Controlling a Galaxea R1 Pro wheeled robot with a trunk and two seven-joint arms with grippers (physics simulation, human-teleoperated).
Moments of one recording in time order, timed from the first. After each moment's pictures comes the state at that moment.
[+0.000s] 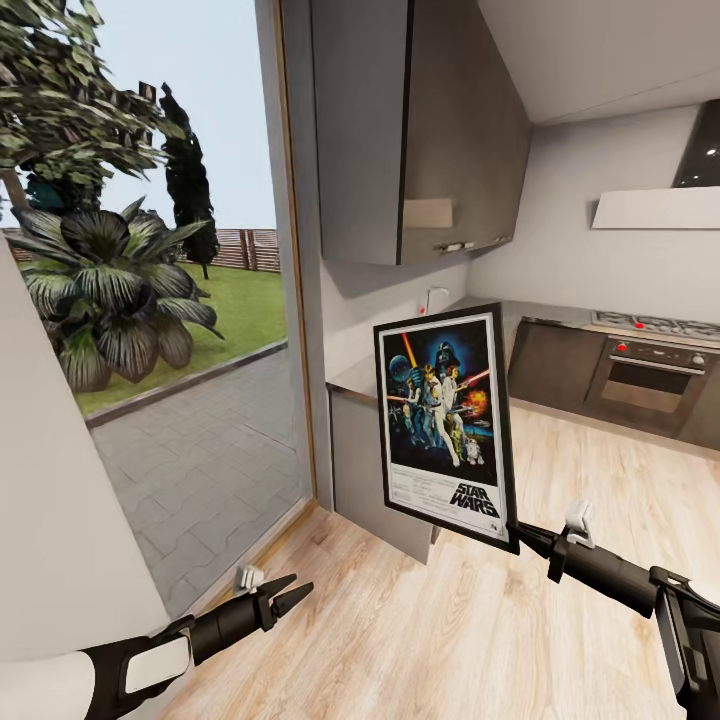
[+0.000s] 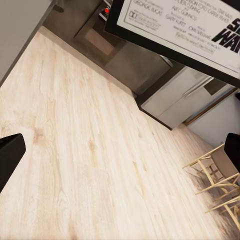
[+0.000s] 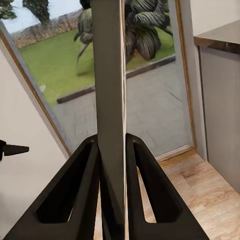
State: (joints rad) left arm -0.75 0.35 -1.75 -0.56 2.02 -0.33 -0.95; right arm -0.37 -0.15 -0.56 -1.21 0.09 0.29 1.36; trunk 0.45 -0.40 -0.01
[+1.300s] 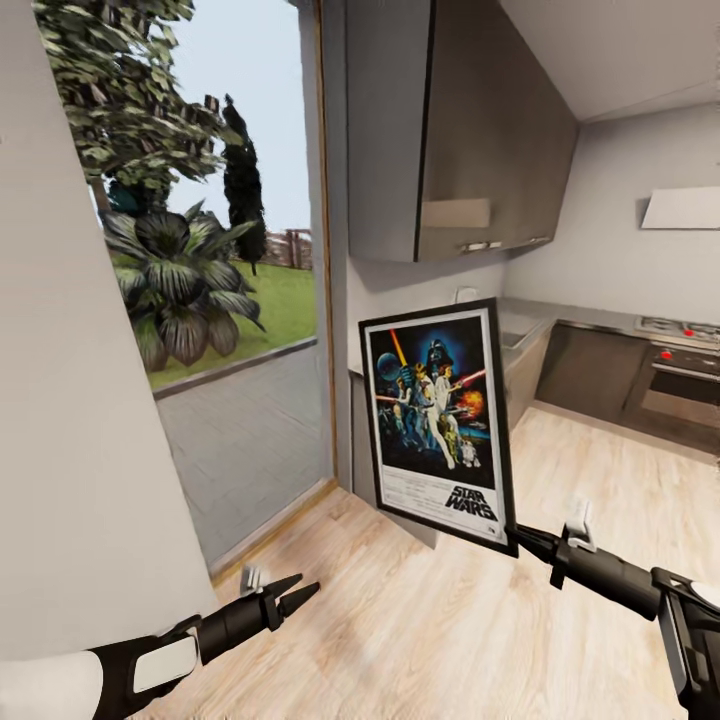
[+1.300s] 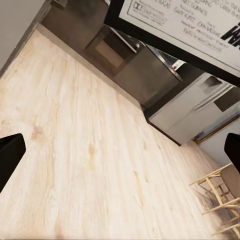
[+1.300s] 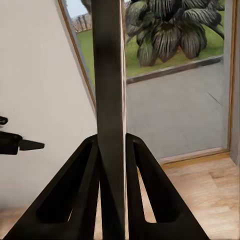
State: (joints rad) left arm -0.75 0.32 -1.75 -0.56 2.03 -0.33 -0.94; right arm -0.37 -0.15 -0.56 -1.22 0.09 0.24 1.44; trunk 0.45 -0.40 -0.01
